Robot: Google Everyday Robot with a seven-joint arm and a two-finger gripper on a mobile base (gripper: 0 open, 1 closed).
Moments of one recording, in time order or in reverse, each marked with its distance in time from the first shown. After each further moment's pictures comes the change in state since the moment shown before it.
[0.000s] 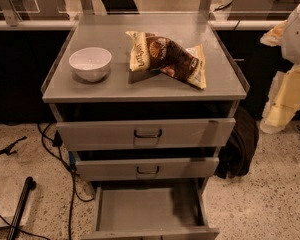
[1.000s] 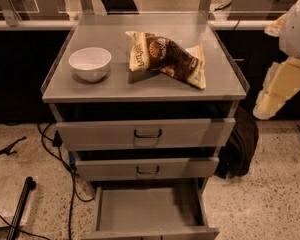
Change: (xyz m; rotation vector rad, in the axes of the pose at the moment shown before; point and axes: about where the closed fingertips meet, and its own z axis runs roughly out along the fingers) arm 0.006 -0.032 0.008 0.091 -0.013 0.054
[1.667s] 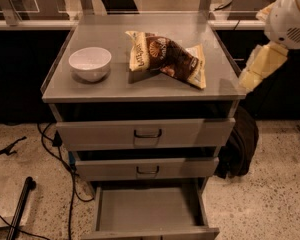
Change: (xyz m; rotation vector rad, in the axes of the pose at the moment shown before) arm -0.016 -0.063 0.033 0.091 -0.116 0.048
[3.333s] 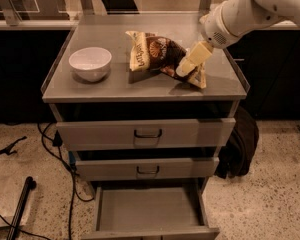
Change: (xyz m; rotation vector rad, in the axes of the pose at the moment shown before) arm -0.099 -0.051 0.135 -0.039 -0.288 0.067
